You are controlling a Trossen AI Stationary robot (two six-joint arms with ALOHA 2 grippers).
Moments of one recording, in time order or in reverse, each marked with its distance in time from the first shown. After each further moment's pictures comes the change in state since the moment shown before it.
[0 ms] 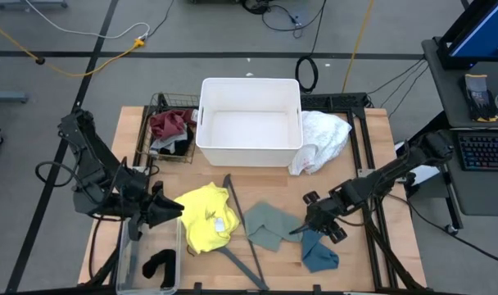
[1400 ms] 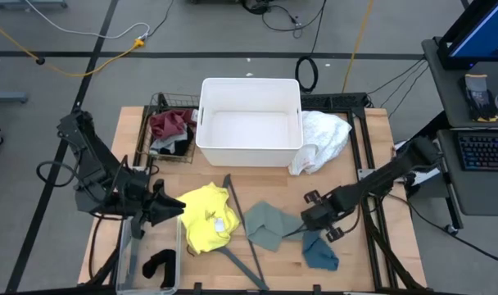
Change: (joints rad) left arm 0.025 0.000 0.000 0.002 0.000 0.021; right arm 0.004 0.152 -0.008 -0.053 0.073 0.027
